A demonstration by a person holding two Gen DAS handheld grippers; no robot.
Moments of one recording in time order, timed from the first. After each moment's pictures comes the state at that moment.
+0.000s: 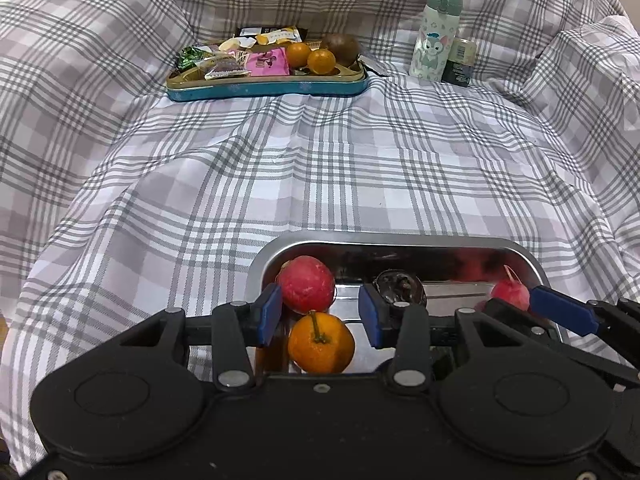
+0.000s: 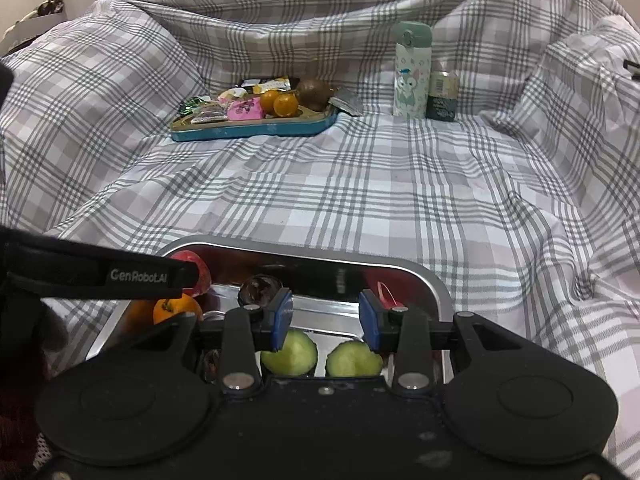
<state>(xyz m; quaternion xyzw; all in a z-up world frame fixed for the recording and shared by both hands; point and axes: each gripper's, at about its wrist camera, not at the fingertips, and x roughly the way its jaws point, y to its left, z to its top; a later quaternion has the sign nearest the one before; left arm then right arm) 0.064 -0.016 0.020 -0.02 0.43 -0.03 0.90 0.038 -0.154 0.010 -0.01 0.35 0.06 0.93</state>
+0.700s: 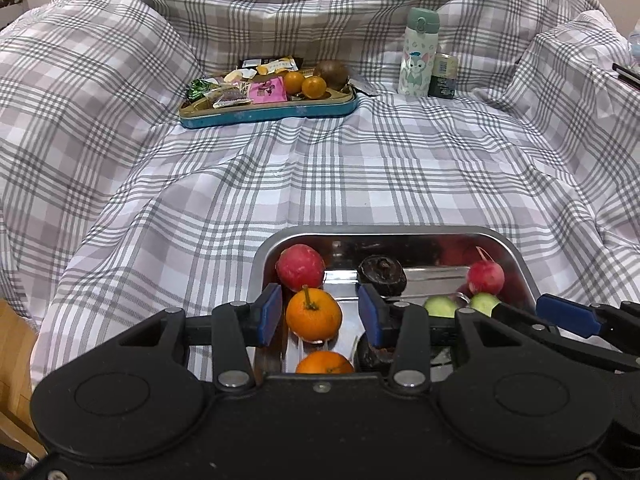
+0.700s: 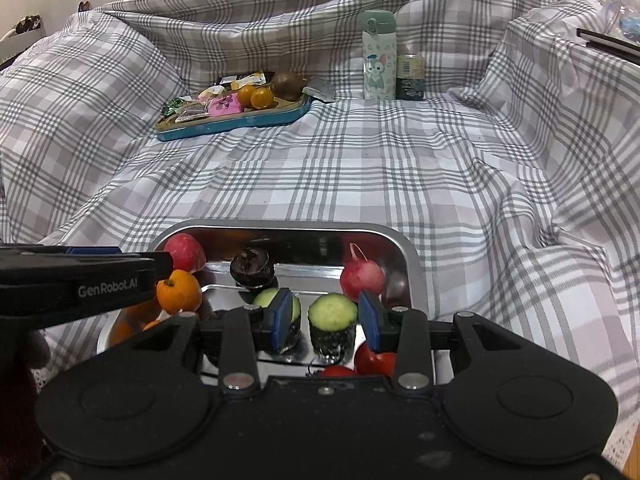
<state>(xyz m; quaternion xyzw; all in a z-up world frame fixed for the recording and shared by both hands) 0.016 -0.032 0.038 0.01 0.39 -0.02 0.92 0.001 -0.166 0.017 0.02 0.36 0.03 0.93</state>
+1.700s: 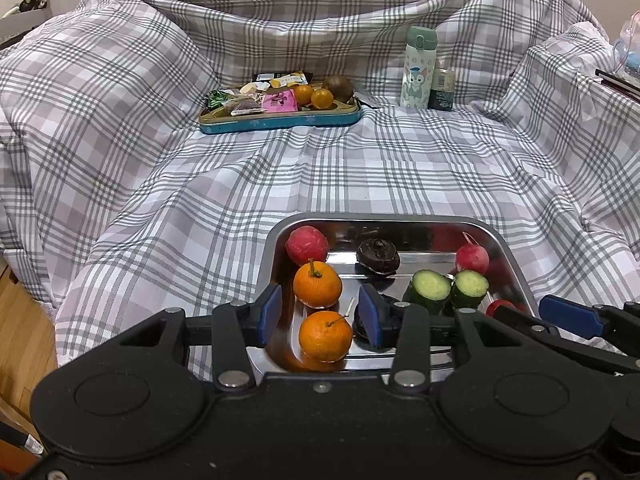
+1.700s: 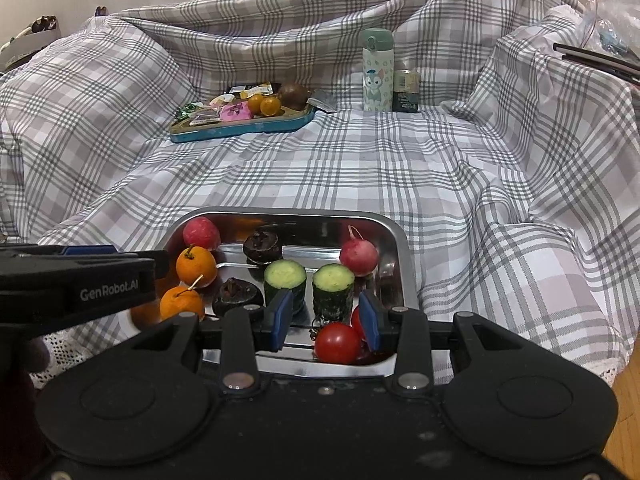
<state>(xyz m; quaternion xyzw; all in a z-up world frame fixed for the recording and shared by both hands) -0.028 -0.033 0.045 0.01 0.36 -0.01 0.93 -0.049 -0.162 0.025 0.01 0.34 0.03 0.94</state>
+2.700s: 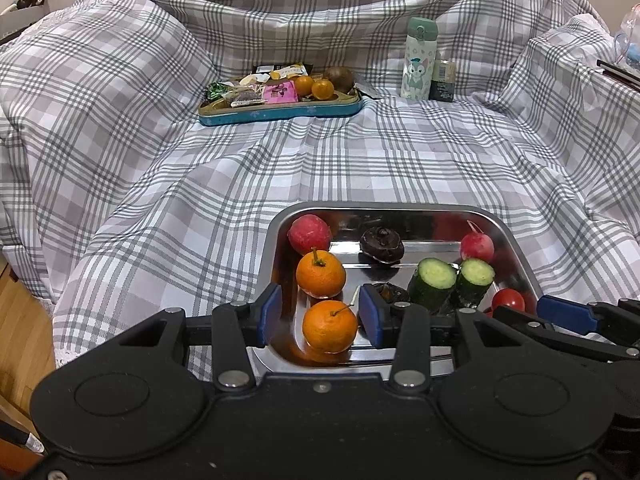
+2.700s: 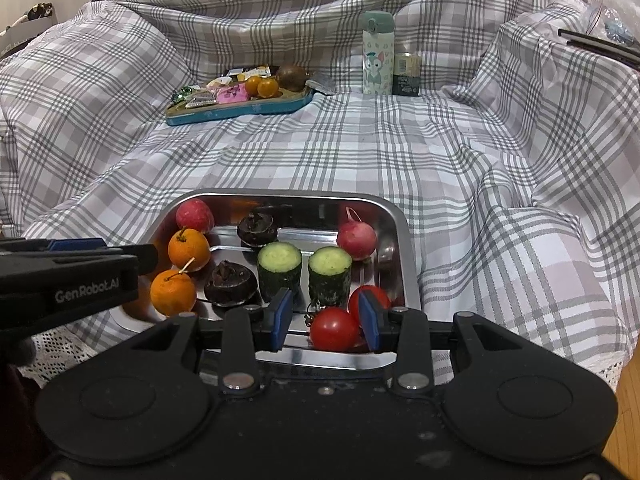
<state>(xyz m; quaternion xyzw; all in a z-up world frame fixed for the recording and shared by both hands) -0.027 -0.031 0.037 0.01 0.37 -0.01 0.93 -0.042 -0.163 0.013 0.01 0.36 0.03 0.93</state>
